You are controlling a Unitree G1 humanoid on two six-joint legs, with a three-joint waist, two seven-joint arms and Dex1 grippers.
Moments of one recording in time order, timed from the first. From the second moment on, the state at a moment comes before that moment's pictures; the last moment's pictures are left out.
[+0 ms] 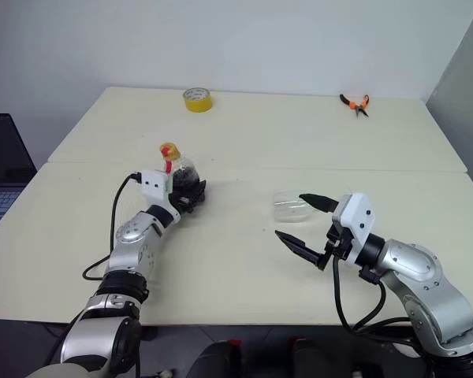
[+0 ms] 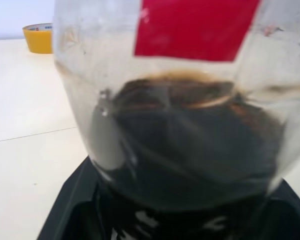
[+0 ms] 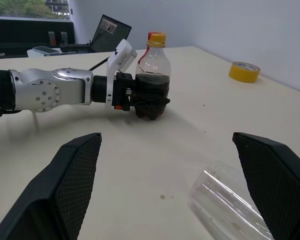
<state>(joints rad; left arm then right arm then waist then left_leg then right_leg) -0.62 0.32 0.15 0.72 -0.19 -0.15 -0.52 -0.11 -0.62 -0.02 -0.62 0.54 0.42 0.67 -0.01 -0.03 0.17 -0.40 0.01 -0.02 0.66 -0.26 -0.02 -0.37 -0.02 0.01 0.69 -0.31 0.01</state>
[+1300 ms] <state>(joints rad) -0.35 0.36 -0.23 -0.02 -0.26 0.20 -0.95 -0.29 -0.53 0.01 -0.75 0.78 0.79 0.44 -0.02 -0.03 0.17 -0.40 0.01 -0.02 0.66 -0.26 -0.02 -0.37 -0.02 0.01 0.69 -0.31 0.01</state>
